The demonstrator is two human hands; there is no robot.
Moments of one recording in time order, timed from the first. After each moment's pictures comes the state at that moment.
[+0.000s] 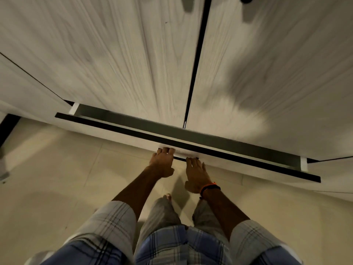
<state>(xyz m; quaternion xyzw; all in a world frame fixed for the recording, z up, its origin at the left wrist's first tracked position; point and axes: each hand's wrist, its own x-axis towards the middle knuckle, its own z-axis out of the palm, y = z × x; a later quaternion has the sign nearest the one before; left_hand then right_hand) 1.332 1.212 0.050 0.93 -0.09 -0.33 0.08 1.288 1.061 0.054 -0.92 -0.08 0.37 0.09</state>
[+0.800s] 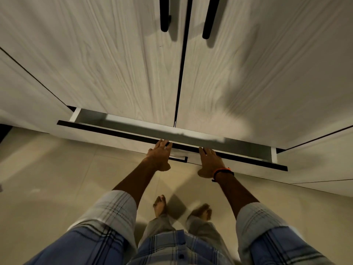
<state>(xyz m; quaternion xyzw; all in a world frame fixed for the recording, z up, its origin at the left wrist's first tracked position) 1.317 1.208 0.124 0.93 -0.16 -0.34 0.06 1.280 0.995 0.134 -0.94 -0.02 0.34 0.07</state>
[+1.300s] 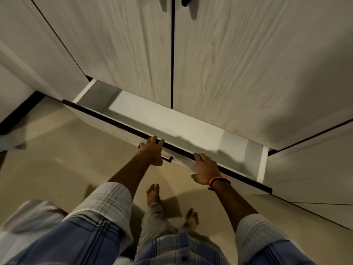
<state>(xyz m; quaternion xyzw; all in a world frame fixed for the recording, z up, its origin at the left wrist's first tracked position) 1.224 1.161 0.133 0.94 -0.02 -0.33 0.01 1.198 0.929 0.129 -0.94 -0.14 0.31 0.09</state>
